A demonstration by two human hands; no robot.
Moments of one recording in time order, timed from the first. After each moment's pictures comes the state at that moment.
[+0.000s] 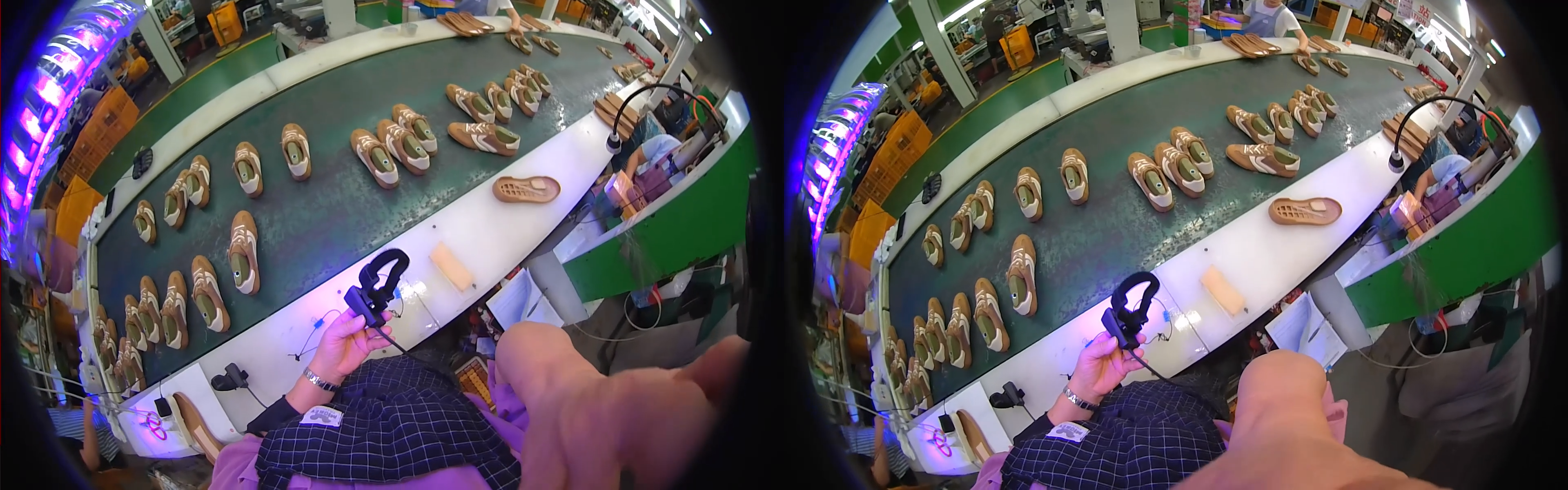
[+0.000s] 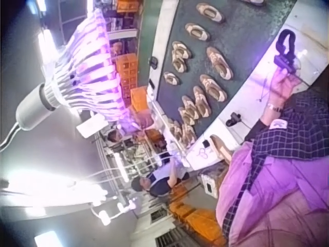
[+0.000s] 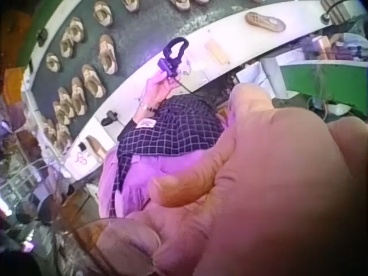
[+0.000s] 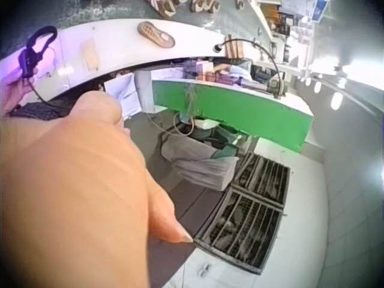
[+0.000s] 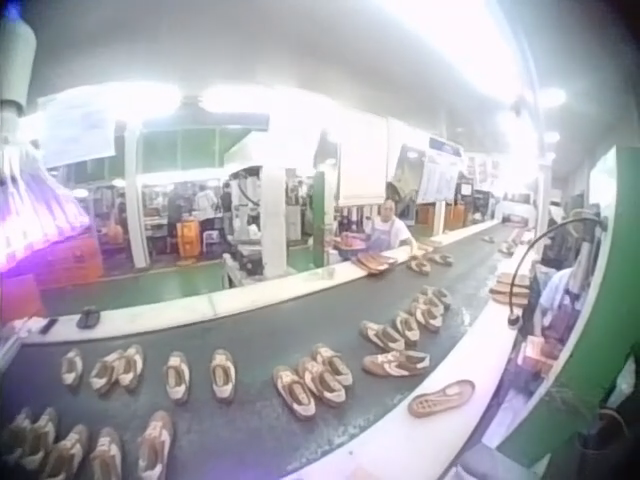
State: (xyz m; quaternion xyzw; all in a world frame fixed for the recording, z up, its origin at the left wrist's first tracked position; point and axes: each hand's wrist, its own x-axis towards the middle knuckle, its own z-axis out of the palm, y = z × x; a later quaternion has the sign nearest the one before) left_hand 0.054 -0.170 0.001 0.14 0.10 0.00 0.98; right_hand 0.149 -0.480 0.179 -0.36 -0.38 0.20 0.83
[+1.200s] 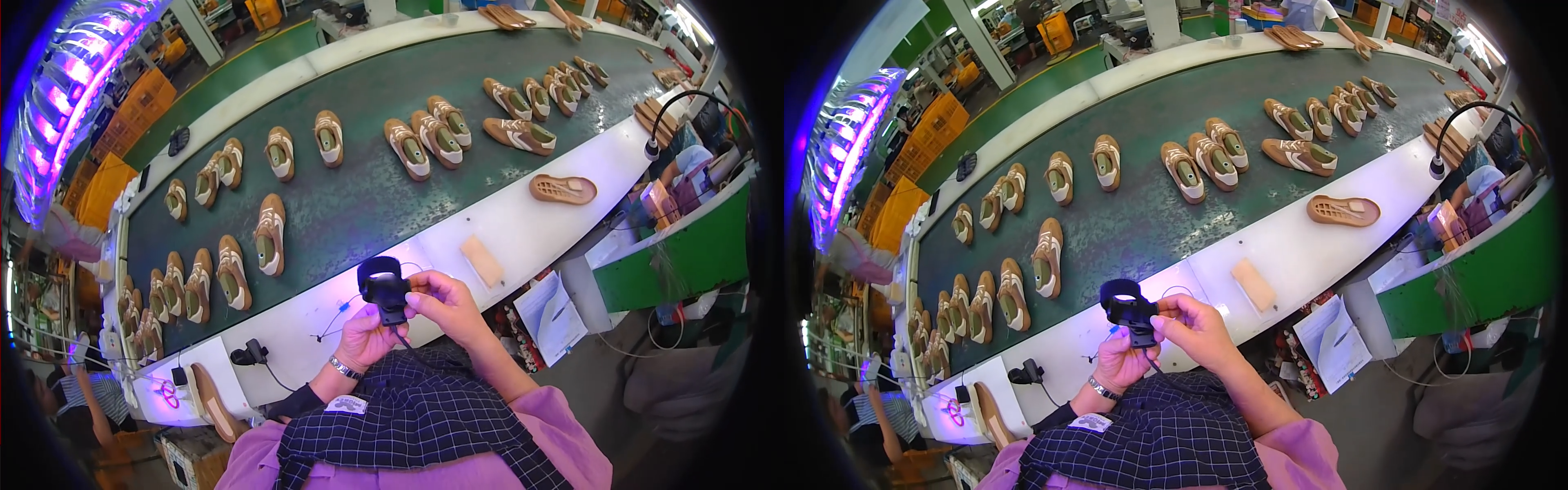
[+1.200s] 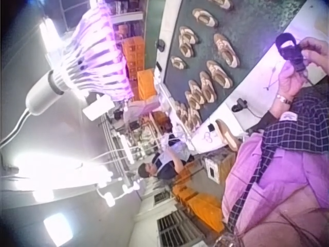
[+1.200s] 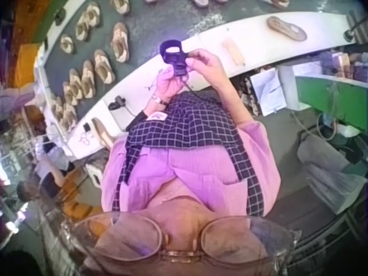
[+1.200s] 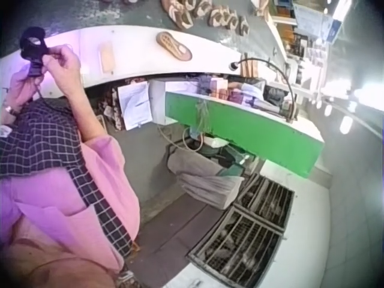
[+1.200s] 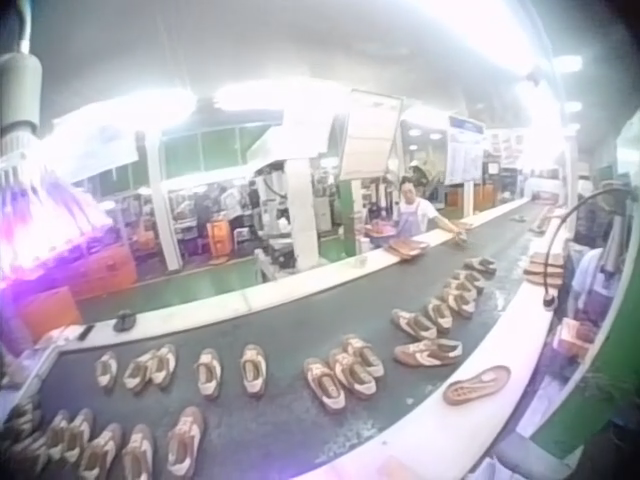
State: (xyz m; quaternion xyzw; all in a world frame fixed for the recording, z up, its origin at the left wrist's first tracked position) left_hand 0.073 -0.198 0.000 0.05 0.00 0.03 1.00; right_hand 0.200 -0.320 0.068 -0.52 -0.26 0.43 0.69
